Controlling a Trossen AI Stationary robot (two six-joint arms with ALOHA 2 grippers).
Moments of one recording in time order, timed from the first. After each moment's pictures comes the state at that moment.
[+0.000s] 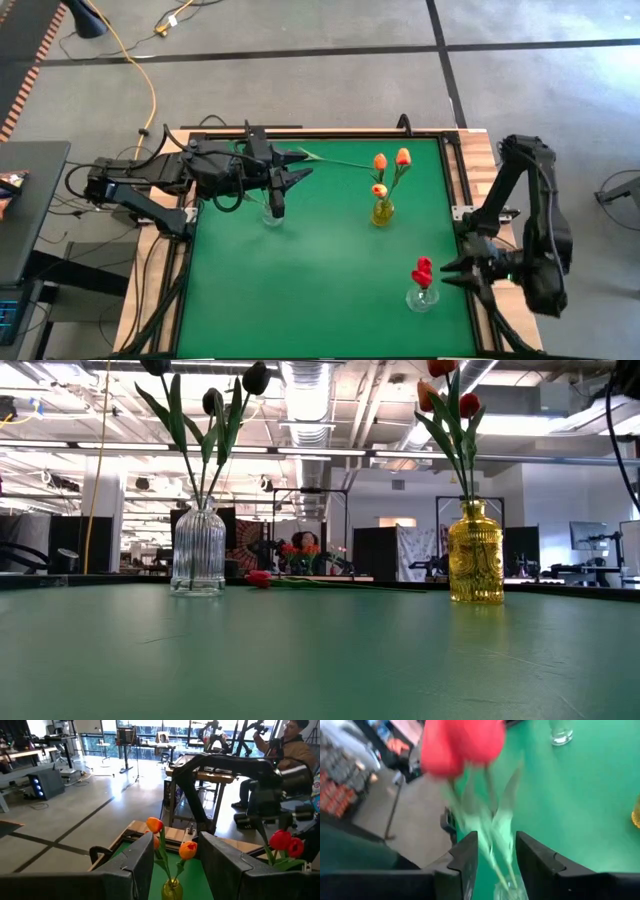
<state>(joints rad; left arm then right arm) -0.14 1.34 1.61 -0.39 -0.45 -0.10 1.39 1.05 1.04 -1.05 1.04 1.51</state>
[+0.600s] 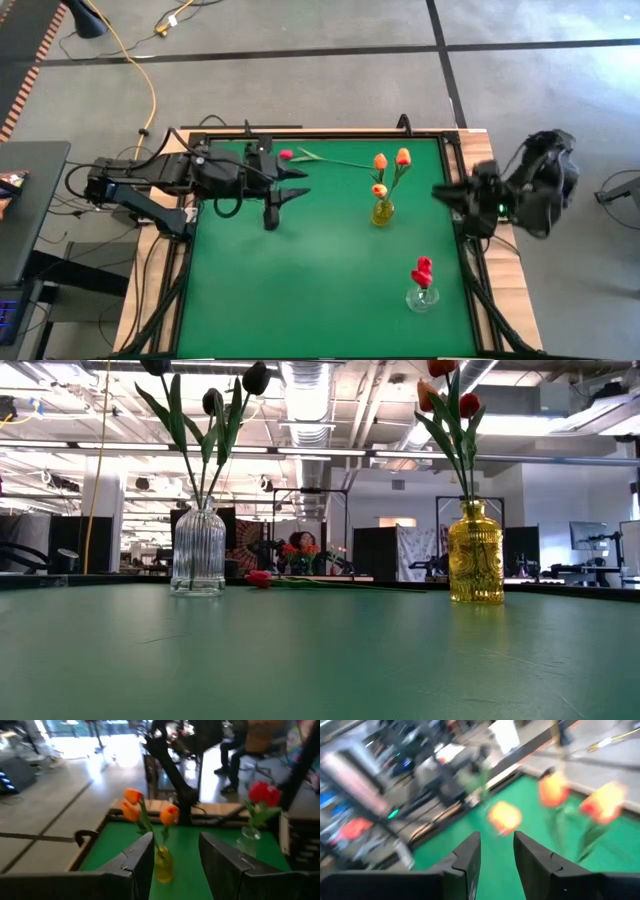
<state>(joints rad) -0.14 1.34 1.61 -0.54 -0.32 -0.05 0.91 0.80 1.24 -1.04 1.10 1.05</state>
